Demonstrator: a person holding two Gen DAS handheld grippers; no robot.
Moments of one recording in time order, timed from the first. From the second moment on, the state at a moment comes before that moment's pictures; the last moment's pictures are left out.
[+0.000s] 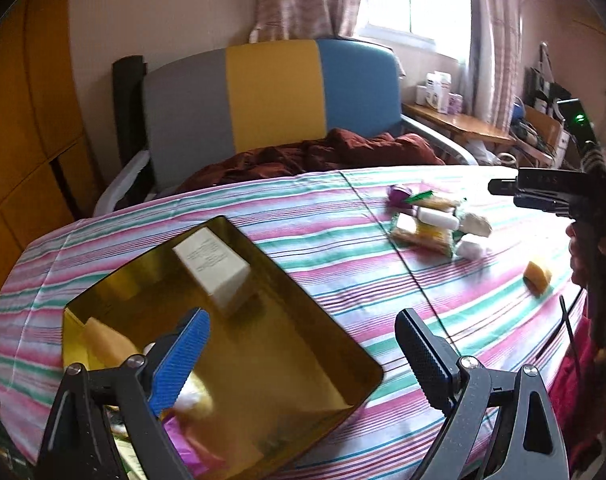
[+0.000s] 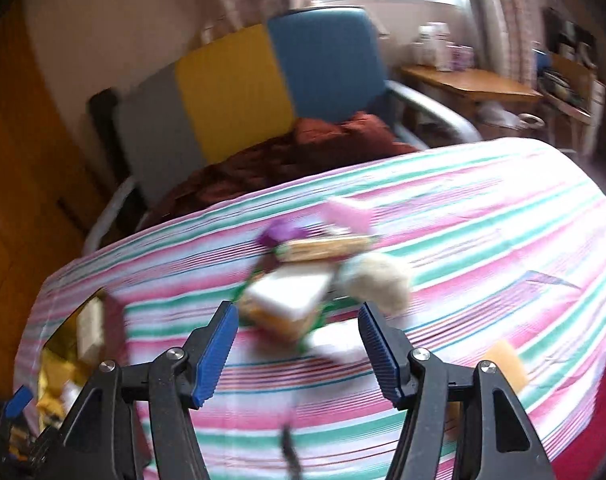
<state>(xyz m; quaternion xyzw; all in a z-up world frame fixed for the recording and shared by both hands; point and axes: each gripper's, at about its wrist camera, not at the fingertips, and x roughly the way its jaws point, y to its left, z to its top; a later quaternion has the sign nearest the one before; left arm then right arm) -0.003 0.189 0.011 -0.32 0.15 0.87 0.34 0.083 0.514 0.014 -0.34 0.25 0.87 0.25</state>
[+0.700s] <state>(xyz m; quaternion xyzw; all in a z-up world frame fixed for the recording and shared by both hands) 0.009 0.289 -0.017 -0.38 0.17 0.80 0.43 0.140 0.591 -0.026 -0.29 0.43 0.80 0.32</state>
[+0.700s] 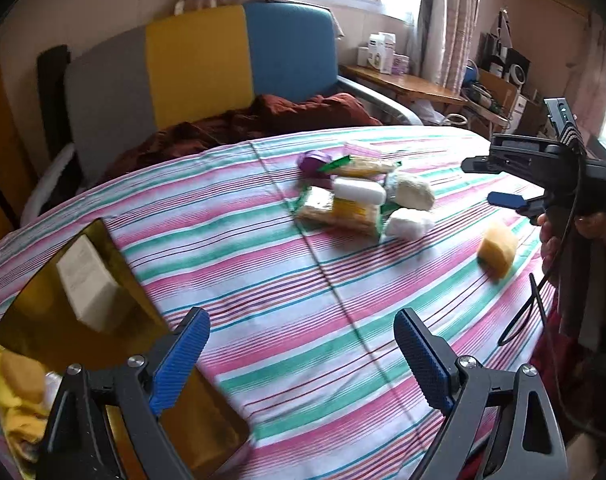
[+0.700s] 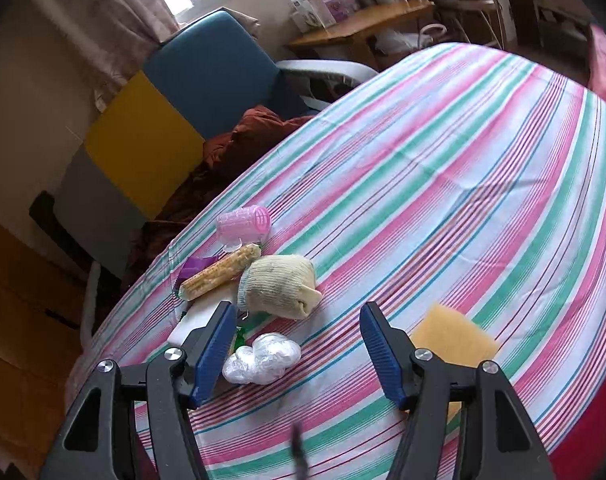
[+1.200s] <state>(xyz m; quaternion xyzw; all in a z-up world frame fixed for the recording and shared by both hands) 0.017 0.378 -0.025 -0.35 0.22 0.75 0.52 0.172 0.605 -0.025 -0.21 0.50 0.78 0.32</state>
